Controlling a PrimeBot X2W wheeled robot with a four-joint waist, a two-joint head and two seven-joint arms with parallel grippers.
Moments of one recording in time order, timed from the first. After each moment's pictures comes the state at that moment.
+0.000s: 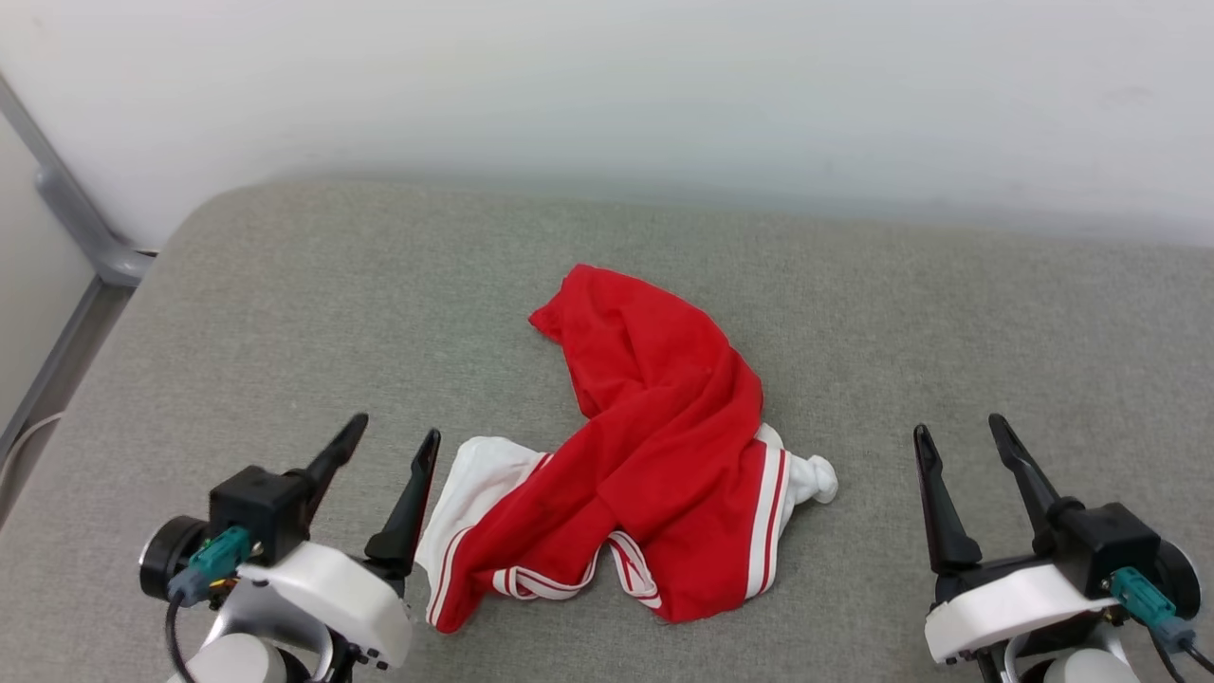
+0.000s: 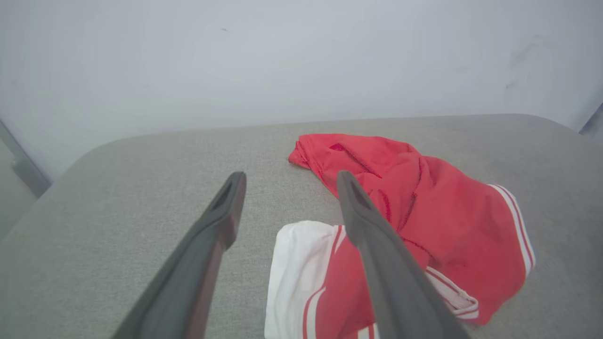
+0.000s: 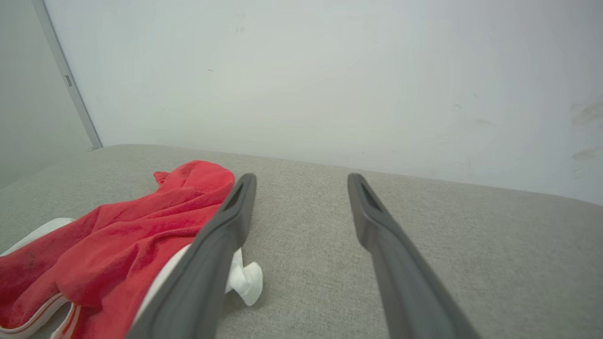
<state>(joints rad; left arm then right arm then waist) -0.20 0.62 -0.60 -0.03 -0.71 0.22 -0.13 -0.07 -0.05 -0.01 0.18 0.06 0.13 -0.26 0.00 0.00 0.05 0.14</state>
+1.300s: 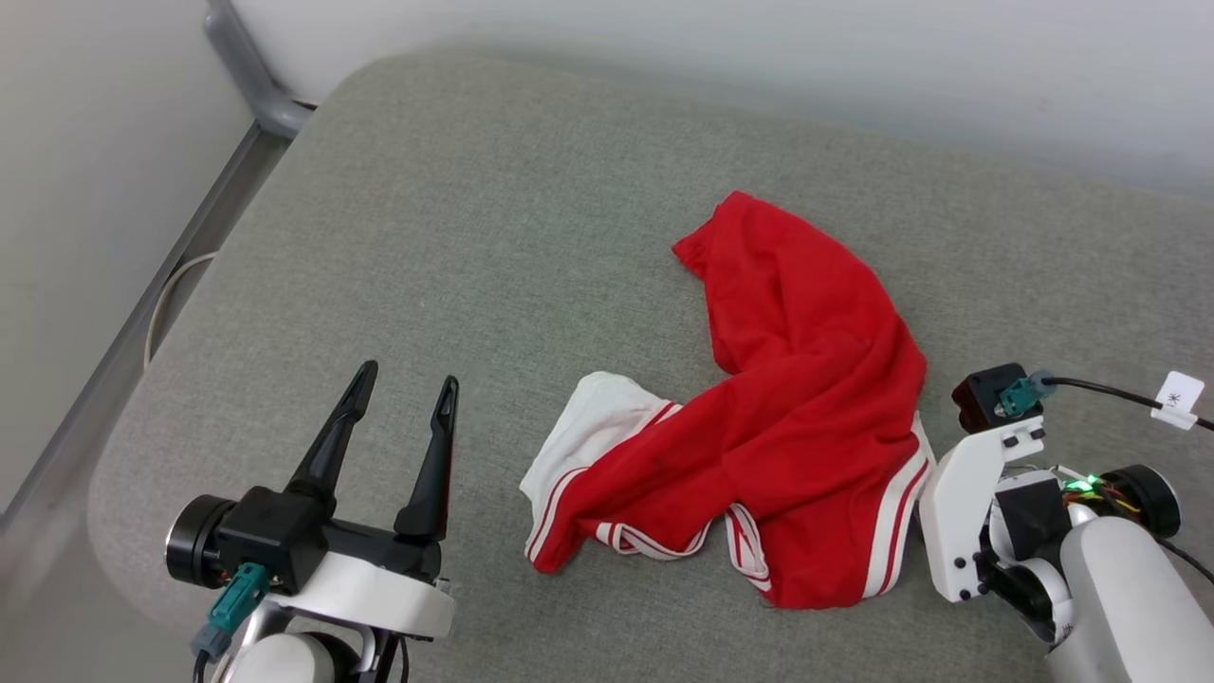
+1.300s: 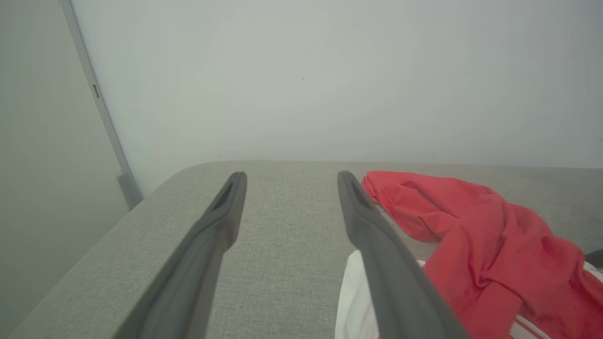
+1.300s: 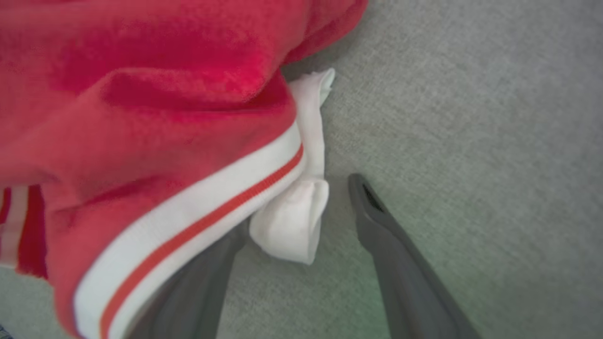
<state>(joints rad) -0.09 0.21 -0.20 -0.03 -0.24 -0.06 -0.26 -0.32 -0.21 0.16 0.30 0.20 0.13 0.71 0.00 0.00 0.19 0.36</state>
